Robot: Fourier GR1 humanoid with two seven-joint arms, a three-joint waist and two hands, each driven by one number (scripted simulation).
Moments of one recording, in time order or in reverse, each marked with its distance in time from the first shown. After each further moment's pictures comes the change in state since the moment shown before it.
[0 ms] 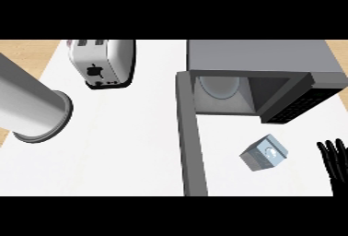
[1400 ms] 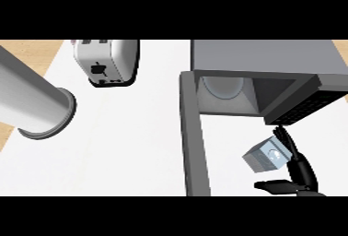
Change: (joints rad) left arm 0.120 -0.017 0.076 0.024 0.101 -0.155 -0.091; right arm -0.431 -0.050 0.087 0.902 0.246 -0.265 -0.357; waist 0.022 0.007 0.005
